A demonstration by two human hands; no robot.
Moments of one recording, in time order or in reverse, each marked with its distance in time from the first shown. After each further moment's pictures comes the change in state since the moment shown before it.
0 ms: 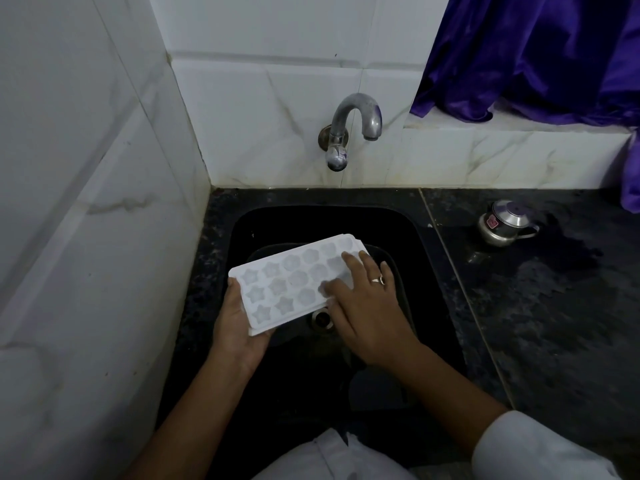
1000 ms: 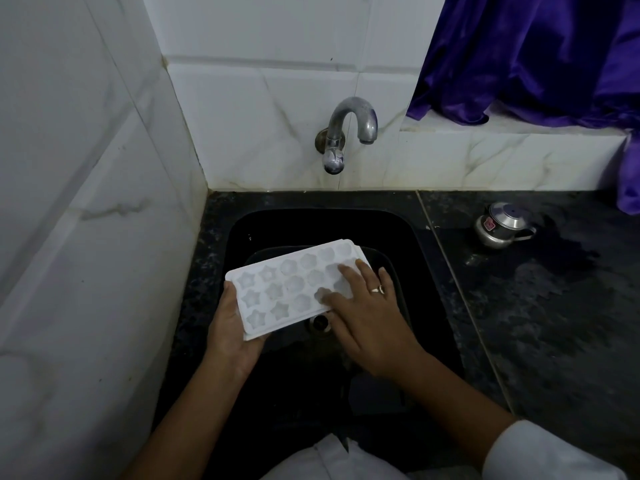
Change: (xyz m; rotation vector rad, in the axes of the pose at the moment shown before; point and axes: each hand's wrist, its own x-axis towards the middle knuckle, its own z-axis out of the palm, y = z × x) left_hand 0.003 0.001 0.000 -0.003 0.016 -0.003; right_hand -0.010 0.010 0.004 -0.029 0.006 -0.063
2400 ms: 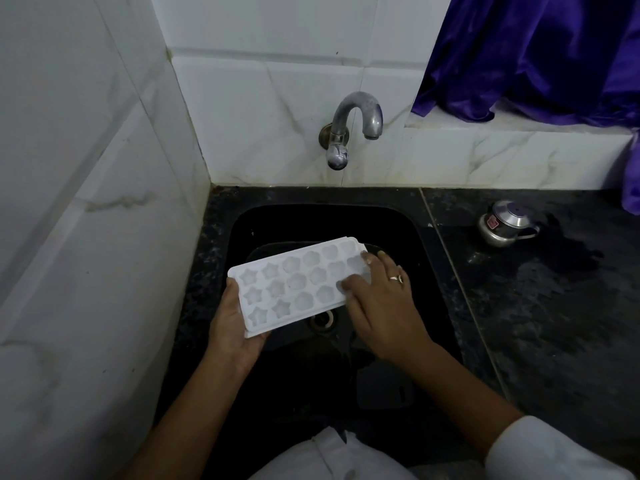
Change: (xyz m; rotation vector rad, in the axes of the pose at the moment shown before) left_hand 0.001 -0.001 -0.009 -0.015 -0.052 -0.024; right_hand 0.003 0.009 -0.006 0.077 0.043 0.150
